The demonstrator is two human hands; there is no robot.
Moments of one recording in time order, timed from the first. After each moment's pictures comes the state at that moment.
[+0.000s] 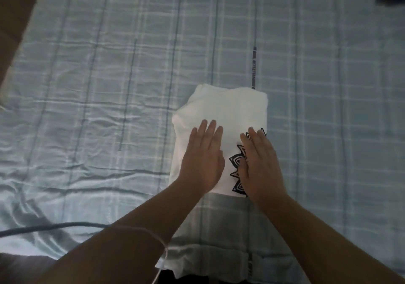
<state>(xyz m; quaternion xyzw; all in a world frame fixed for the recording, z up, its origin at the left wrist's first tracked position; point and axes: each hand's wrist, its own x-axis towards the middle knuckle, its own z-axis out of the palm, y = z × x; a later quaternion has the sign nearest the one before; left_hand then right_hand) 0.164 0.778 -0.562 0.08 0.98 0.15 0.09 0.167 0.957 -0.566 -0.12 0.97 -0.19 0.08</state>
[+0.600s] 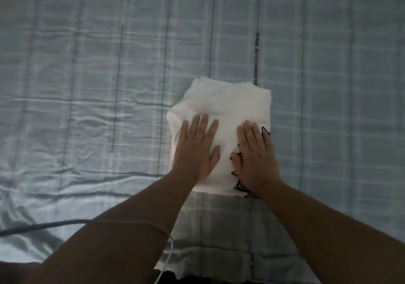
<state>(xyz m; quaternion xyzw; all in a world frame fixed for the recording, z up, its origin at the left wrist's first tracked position) 0.142 0.758 -0.619 0.10 0.98 0.09 0.16 0.143 0.958 -0.620 -0.16 0.97 -0.04 0.19</state>
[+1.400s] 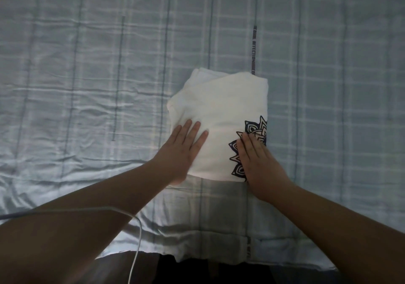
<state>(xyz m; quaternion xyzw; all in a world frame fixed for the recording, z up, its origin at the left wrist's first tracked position) 0.174 0.713 -0.592 0.25 0.93 -0.04 0.27 0.181 0.981 -0.589 -0.29 0.92 0.05 0.25</state>
